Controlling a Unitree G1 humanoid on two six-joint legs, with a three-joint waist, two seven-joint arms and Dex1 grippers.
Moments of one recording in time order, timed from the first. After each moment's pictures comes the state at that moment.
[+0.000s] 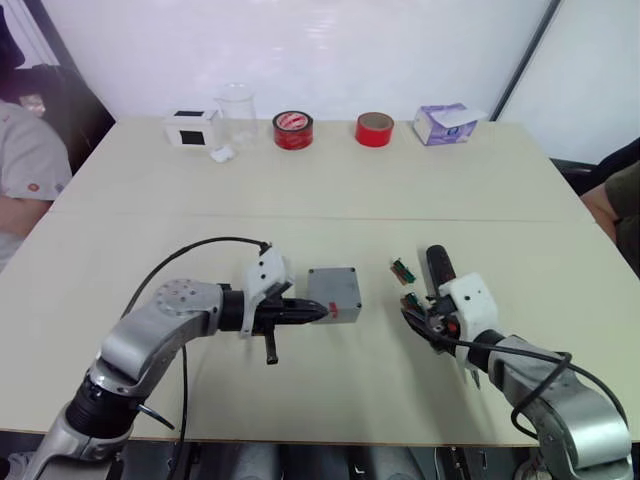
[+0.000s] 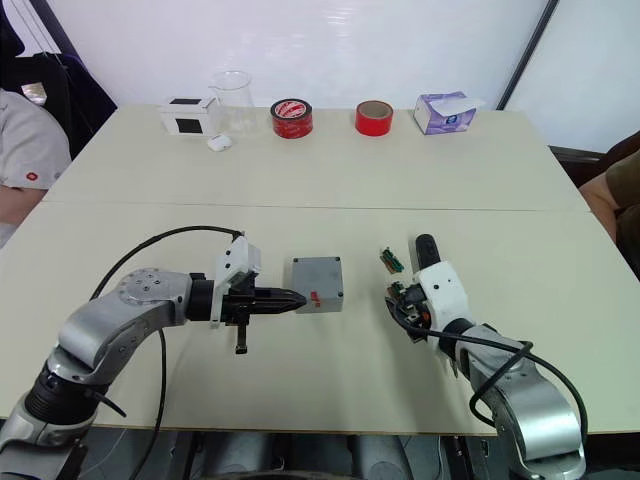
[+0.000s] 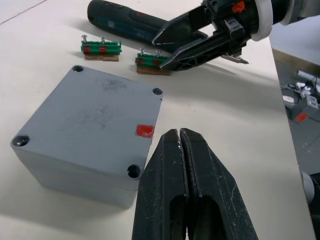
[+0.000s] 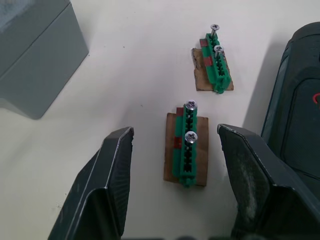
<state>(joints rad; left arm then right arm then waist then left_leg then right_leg) -0.33 0.63 -0.20 -0.45 -0.52 0.77 -0.93 0.03 -0.43 -0.11 -0.75 0.30 1.09 0.35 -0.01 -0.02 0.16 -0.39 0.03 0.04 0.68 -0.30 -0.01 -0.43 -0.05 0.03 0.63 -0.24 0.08</state>
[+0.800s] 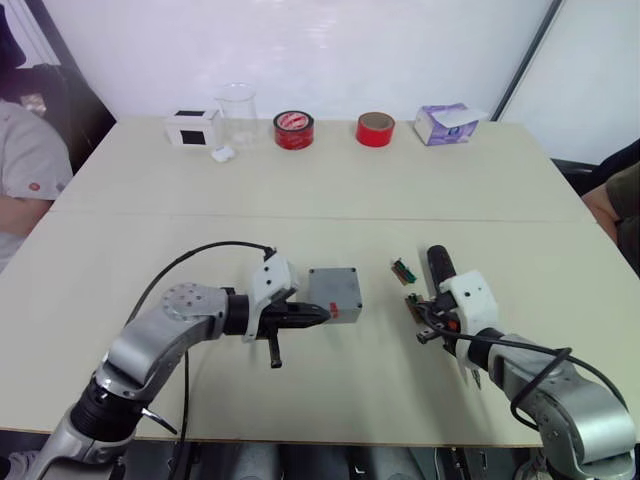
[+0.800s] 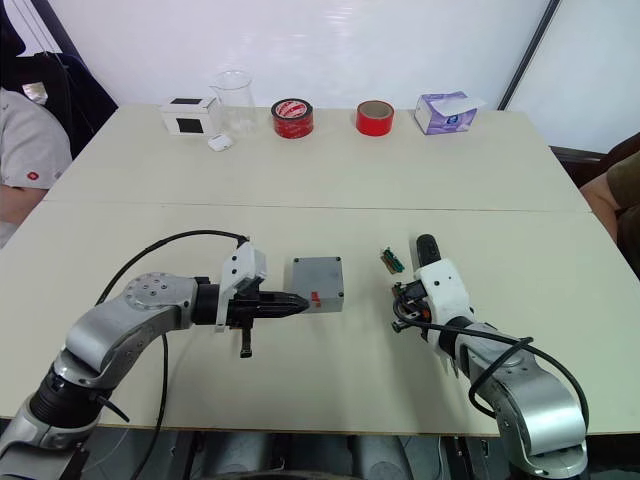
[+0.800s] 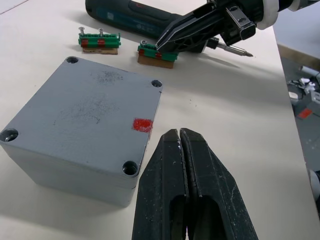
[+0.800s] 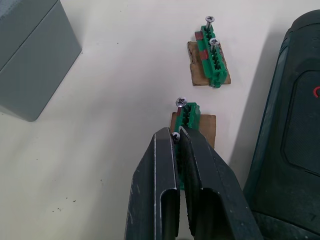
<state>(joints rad) -0.33 0.62 -0.22 -0.45 -0.50 0.75 -0.91 0.02 -0.45 -0.13 -0.77 0.34 1.16 0.31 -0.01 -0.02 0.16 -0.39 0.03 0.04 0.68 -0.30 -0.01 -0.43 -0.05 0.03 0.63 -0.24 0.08</state>
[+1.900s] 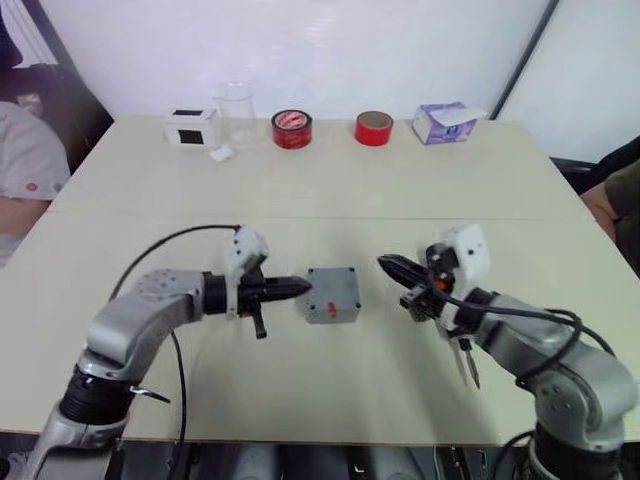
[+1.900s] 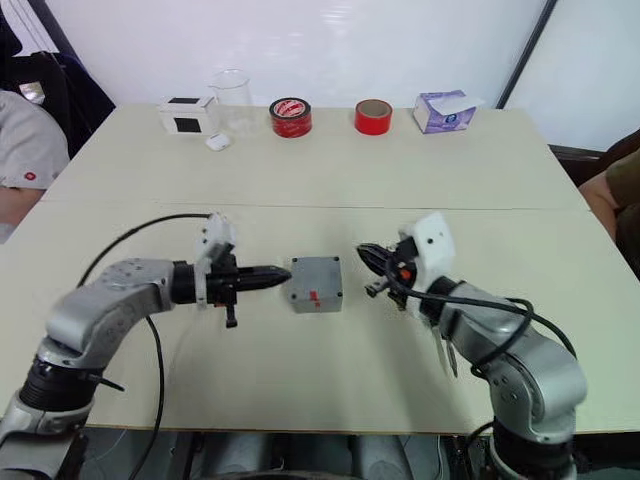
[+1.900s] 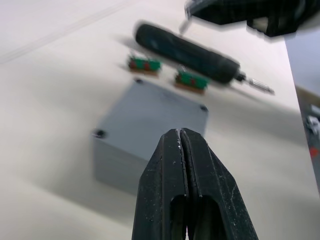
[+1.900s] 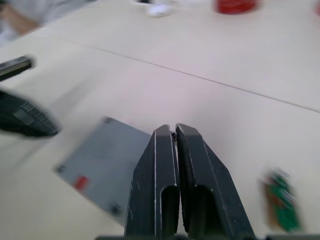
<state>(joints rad) -0.37 0.63 0.00 -0.35 -0.64 0.82 -0.90 -0.25 -0.35 -0.15 -0.72 0.61 1.12 0.38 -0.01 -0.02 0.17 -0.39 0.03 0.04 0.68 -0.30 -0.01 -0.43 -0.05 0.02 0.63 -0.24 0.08</state>
